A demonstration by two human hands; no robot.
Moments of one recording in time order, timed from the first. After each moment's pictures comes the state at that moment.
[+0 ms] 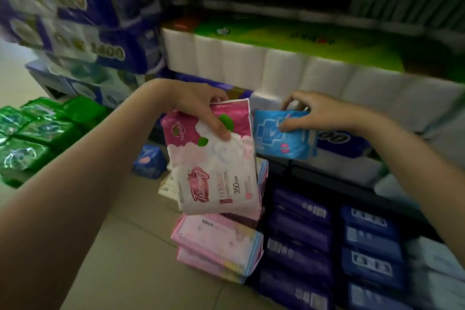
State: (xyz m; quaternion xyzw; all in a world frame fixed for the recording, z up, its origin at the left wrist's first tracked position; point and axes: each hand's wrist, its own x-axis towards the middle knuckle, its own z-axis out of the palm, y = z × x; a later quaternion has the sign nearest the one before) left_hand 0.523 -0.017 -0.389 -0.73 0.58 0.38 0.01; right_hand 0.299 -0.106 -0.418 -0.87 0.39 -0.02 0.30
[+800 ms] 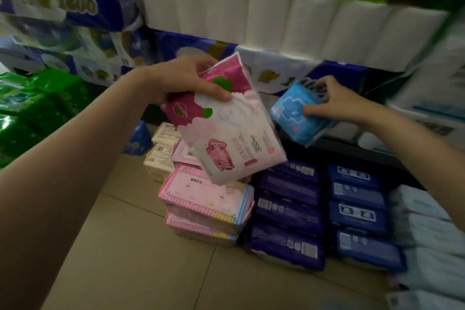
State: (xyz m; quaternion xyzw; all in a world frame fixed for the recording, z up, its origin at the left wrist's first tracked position) left_hand 0.495 0.023 -0.447 -0.67 0.55 0.44 -0.24; right_hand 0.223 -0.086 -0.499 -0.78 0.55 -0.11 0.27
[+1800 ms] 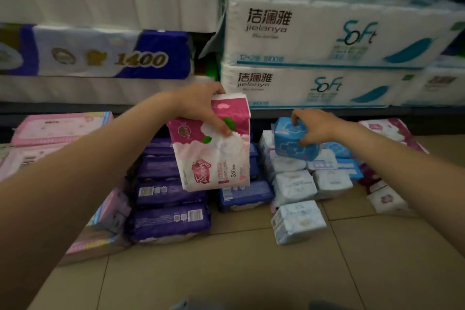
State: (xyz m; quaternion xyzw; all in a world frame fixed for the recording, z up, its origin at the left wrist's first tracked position) left_hand 0.215 -0.022 -0.496 -0.54 0.77 0.34 -0.04; right_hand -0.062 -0.025 -0.549 -0.74 0.65 0.14 0.11
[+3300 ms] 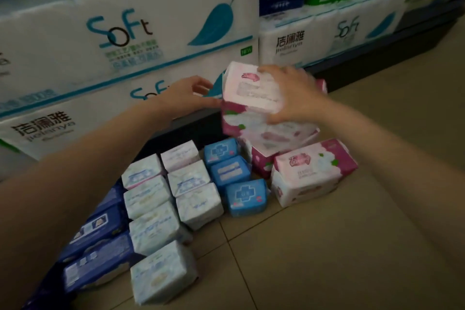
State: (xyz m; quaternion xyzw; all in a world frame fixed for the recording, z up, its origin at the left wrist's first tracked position) left_hand -0.180 -0.074 -0.535 -0.49 0.76 0.40 -0.15; right_hand -0.392 0.011 -0.550 -0.68 0.71 -0.14 0.08
